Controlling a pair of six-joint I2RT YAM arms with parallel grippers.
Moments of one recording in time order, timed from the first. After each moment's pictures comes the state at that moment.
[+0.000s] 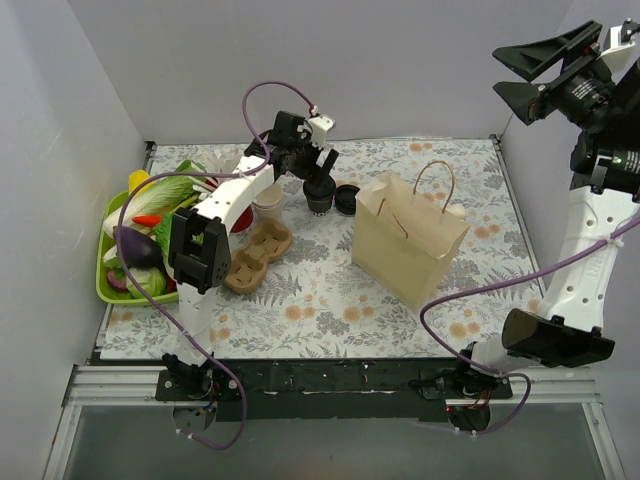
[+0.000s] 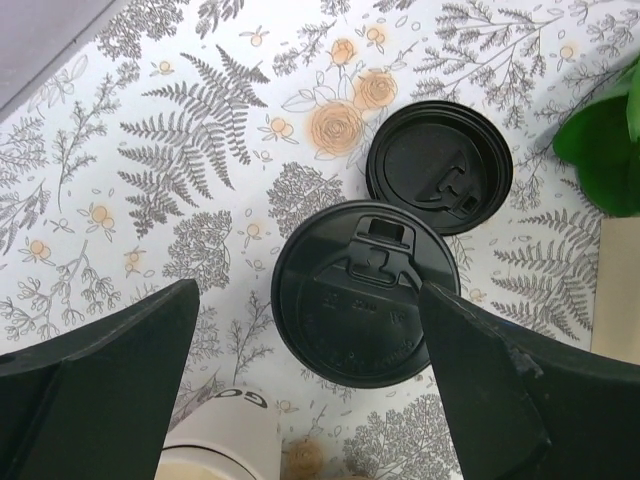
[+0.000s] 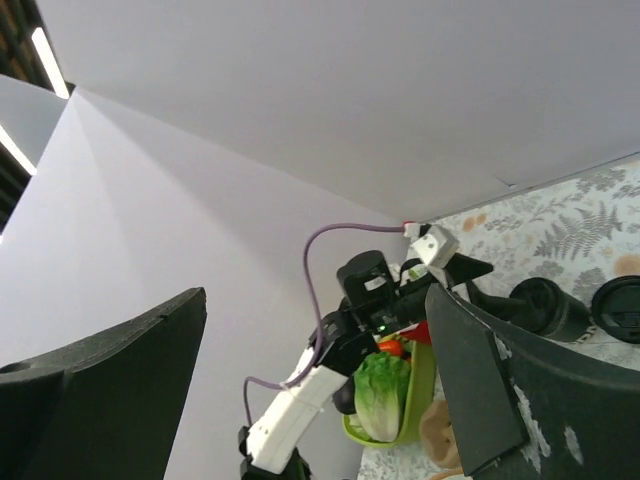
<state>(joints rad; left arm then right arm) -0.45 2.12 1.97 -0.54 0.18 0.21 -0.26 1.47 2.03 -0.48 -0.83 1.14</state>
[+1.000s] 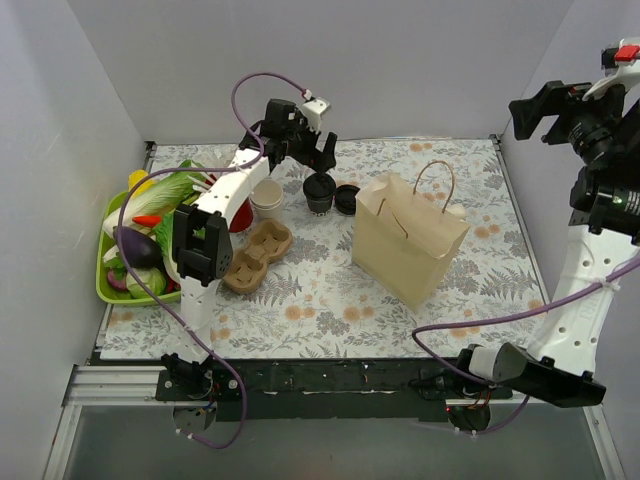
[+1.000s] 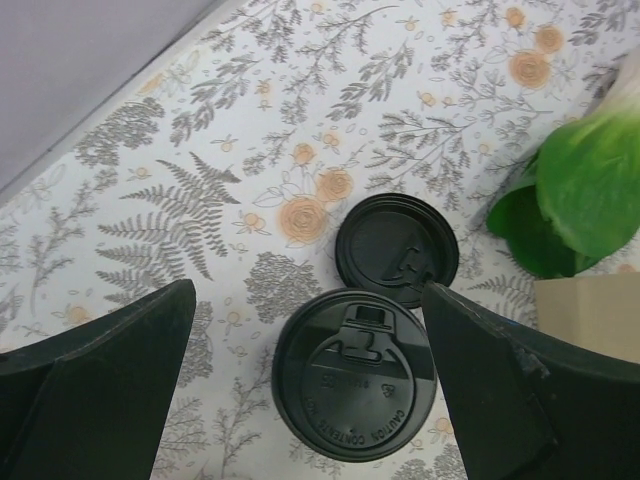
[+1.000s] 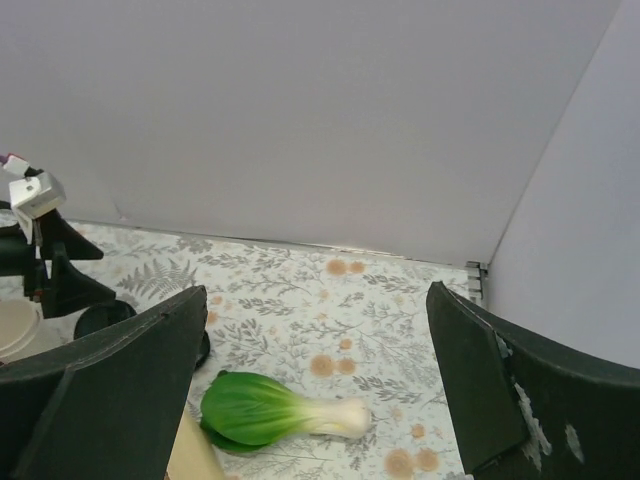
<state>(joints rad) -0.40 2.20 2.09 -0.42 0.38 0.16 -0.33 1.28 1.84 -0.54 -0.58 0.08</state>
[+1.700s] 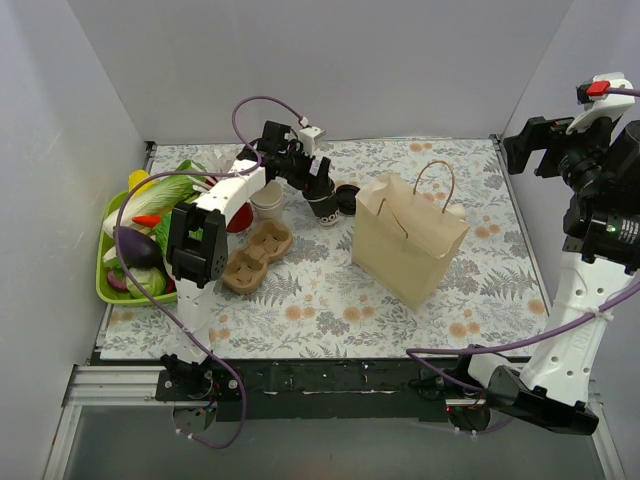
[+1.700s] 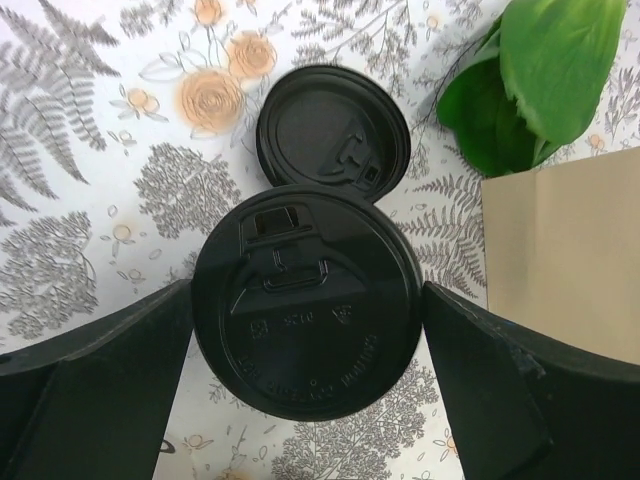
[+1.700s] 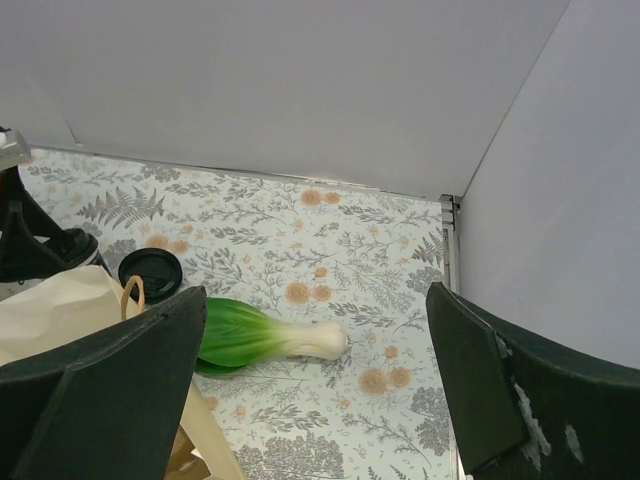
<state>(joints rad) -0.38 2.17 1.89 -0.45 0.55 0.11 -0.33 1.13 1.70 -0.71 -0.49 -0.10</state>
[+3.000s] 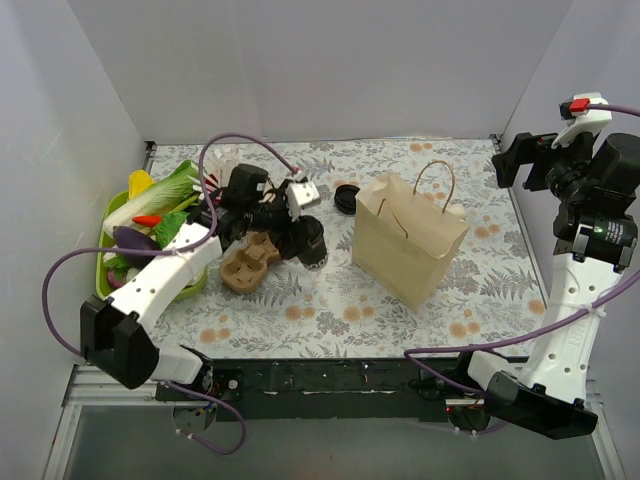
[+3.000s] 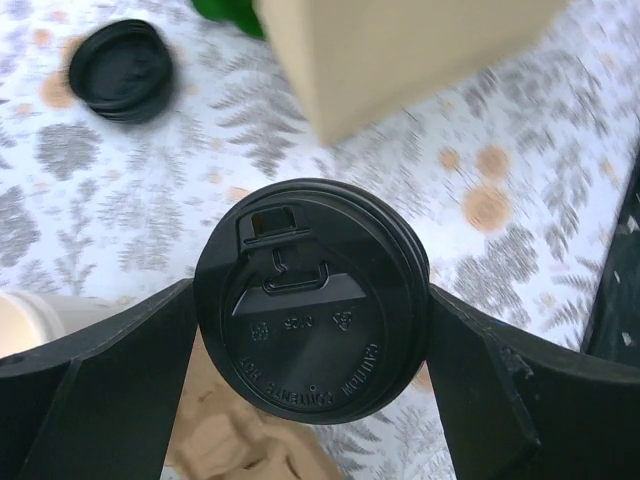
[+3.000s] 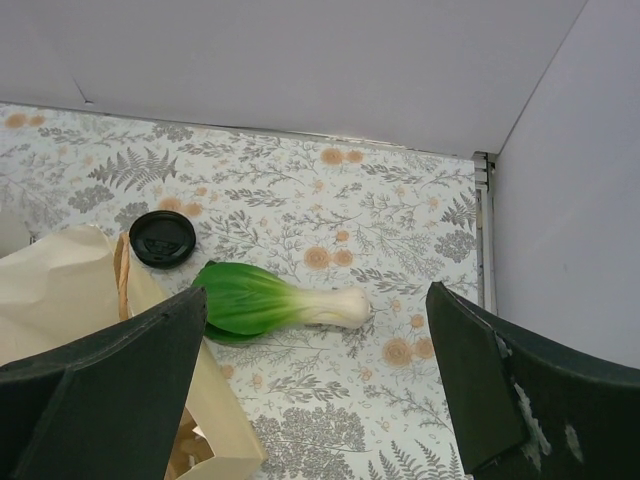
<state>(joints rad) -0.48 1.41 1.28 -0.56 0.58 0.46 -0.33 1.08 1.54 -0.68 -0.52 -0.11</state>
